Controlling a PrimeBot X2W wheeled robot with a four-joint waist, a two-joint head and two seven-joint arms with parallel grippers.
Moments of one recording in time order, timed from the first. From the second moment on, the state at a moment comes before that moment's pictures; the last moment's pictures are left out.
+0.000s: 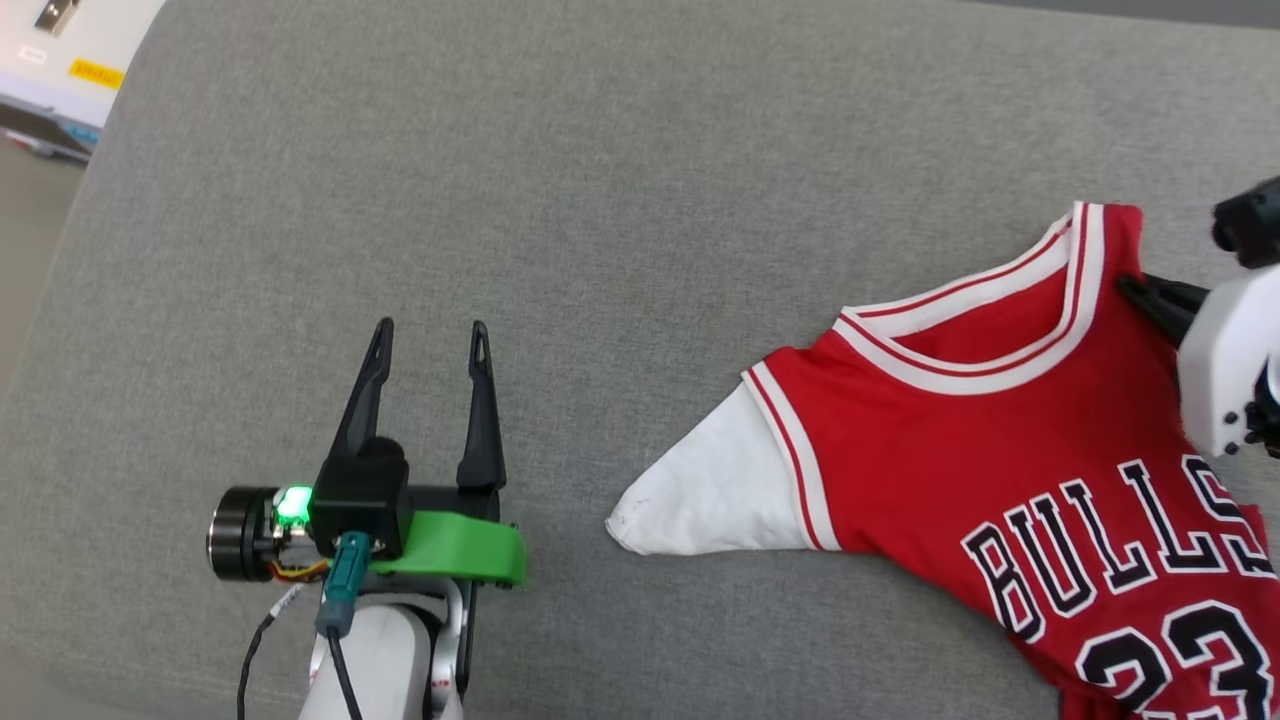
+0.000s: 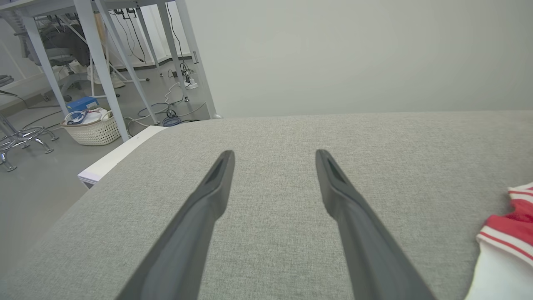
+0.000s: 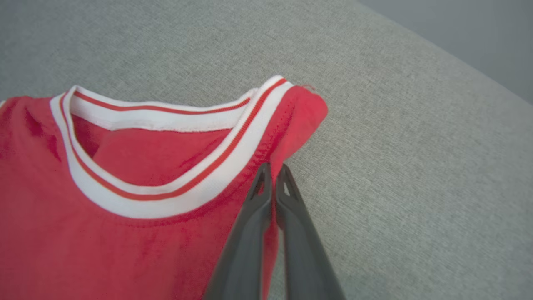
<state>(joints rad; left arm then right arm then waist) -0.16 0.06 -0.16 0.02 -0.03 0.11 -0.26 -0.67 -0.78 0.65 0.27 0.78 0.13 0.36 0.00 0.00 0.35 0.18</state>
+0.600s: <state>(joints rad) -0.08 0.06 -0.15 0.02 -0.03 0.11 -0.26 -0.26 -0.87 0.17 0.37 0.83 0.13 0.22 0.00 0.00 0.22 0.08</state>
